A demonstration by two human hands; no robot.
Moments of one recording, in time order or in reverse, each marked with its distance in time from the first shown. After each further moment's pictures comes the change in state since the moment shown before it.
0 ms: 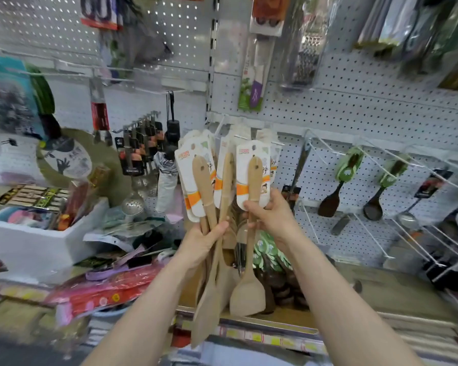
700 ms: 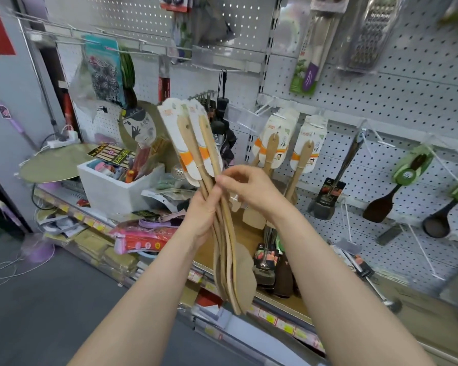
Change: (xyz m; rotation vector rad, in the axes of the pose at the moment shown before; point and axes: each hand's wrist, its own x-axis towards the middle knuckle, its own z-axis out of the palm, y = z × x) left_hand -0.051 0.015 0.005 -0.256 0.261 0.164; right_hand -0.030 -0.029 0.048 -0.359 -0.500 -0.234
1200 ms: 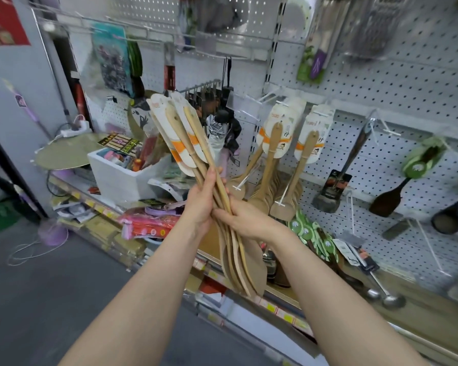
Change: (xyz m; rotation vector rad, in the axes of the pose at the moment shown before) left_hand -0.008 -0.005 0.013 -0.249 0.198 -0.084; right_hand -0.039 0.037 0.024 -0.320 -0.380 -0.055
